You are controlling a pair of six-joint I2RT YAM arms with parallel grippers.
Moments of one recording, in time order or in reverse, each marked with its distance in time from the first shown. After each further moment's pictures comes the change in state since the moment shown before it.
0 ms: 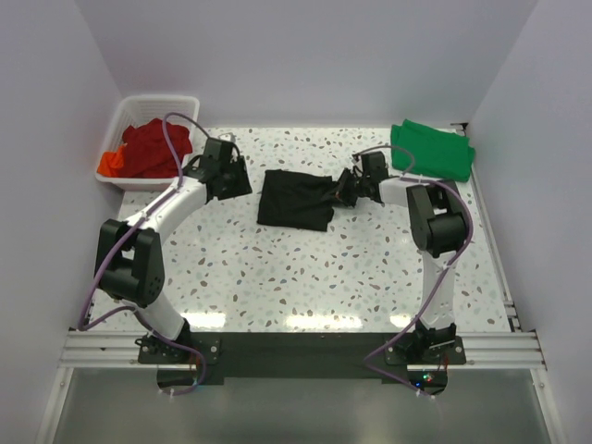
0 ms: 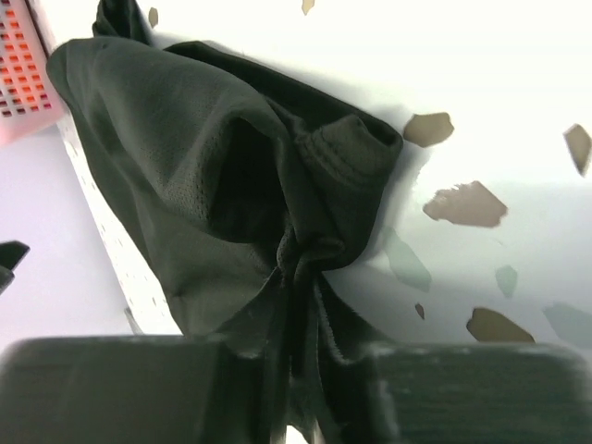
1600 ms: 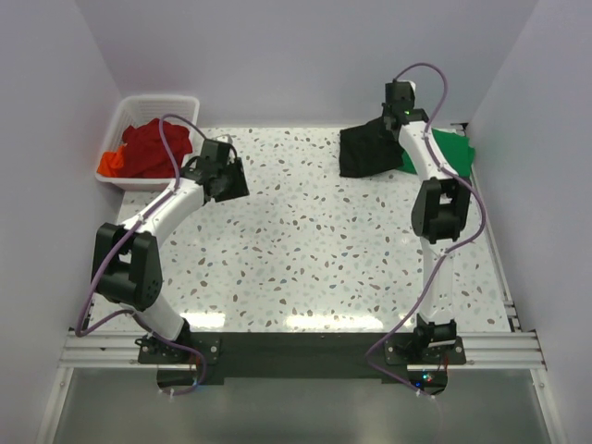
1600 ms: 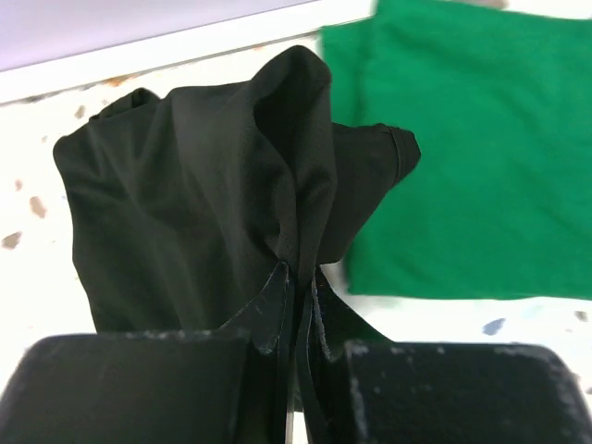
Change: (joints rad) left arm 0.011 -0.027 -0.017 -0.024 -0.001 0.000; right arm -0.115 0.201 0.940 -0.647 0.864 -0.543
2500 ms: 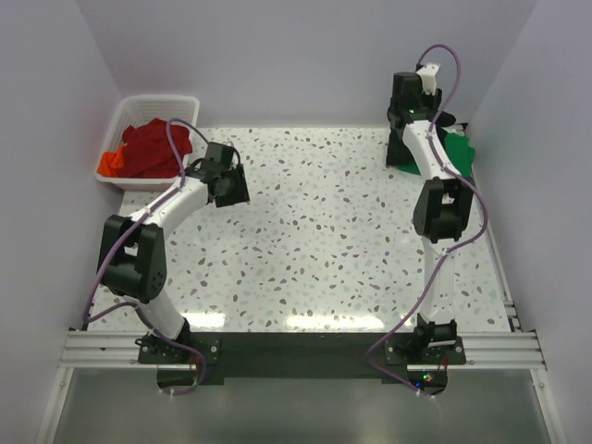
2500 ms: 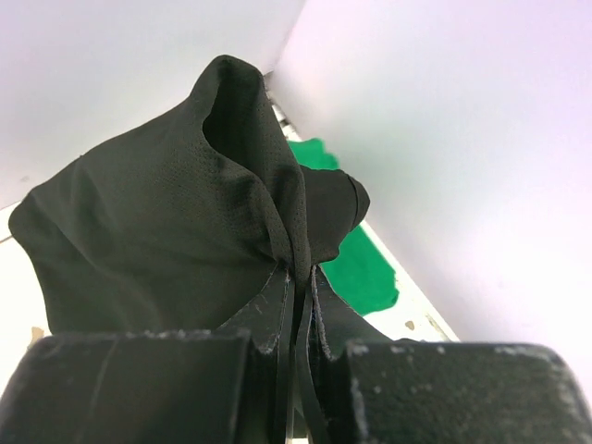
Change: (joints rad) left arm 0.000 0.056 0.002 -0.031 0.000 0.000; right arm -0.033 0.000 0.016 0.225 0.634 -0.194
